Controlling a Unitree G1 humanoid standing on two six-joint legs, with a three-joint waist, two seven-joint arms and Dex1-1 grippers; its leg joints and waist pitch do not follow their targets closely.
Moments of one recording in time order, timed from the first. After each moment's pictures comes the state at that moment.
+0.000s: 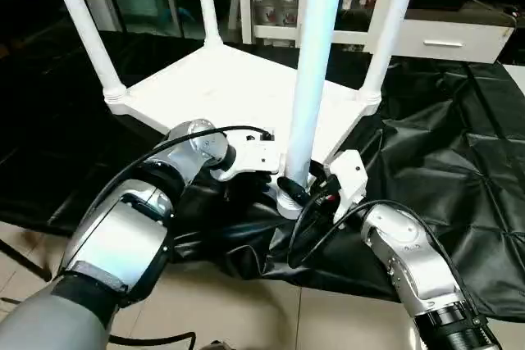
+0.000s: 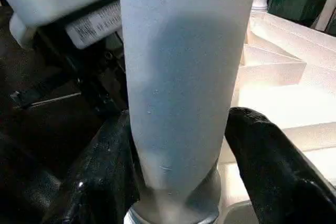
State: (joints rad) left arm -1.07 0.24 -0.42 1.23 0.39 -0.31 -1.15; right arm -0.27 -0.22 0.17 0.16 0.18 0.12 0.58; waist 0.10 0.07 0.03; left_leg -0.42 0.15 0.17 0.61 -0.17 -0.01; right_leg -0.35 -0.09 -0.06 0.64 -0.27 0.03
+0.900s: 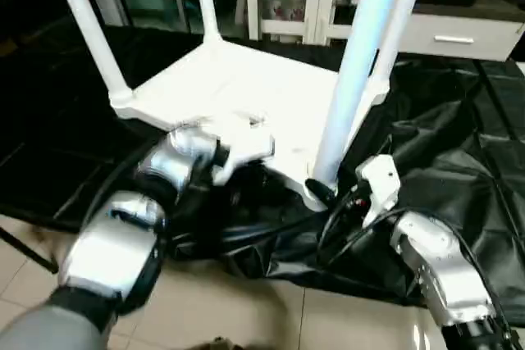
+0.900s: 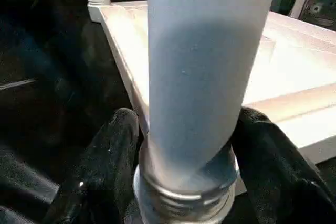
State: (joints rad) left arm -1.04 0.24 -0.24 1.14 0.15 -0.22 -1.31; right arm -0.19 -0.29 0.09 0.13 0.19 0.10 0.60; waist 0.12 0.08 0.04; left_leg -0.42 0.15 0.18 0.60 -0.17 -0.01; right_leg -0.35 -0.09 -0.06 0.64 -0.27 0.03
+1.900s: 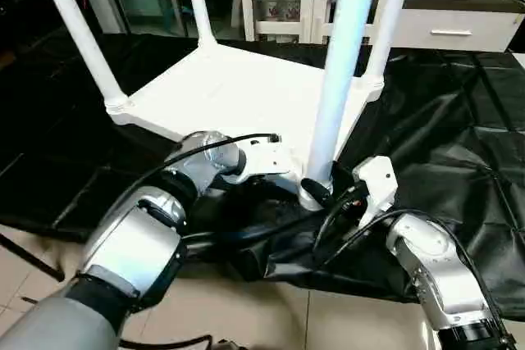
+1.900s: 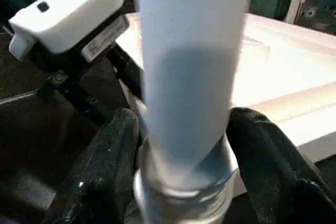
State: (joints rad) left arm -1.09 0.17 -0.46 1.31 0.48 -0.27 -0.91; right arm -0.19 -0.27 0.09 0.10 0.19 0.11 0.59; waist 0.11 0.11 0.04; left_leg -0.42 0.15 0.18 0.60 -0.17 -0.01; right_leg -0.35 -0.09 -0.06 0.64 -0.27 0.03
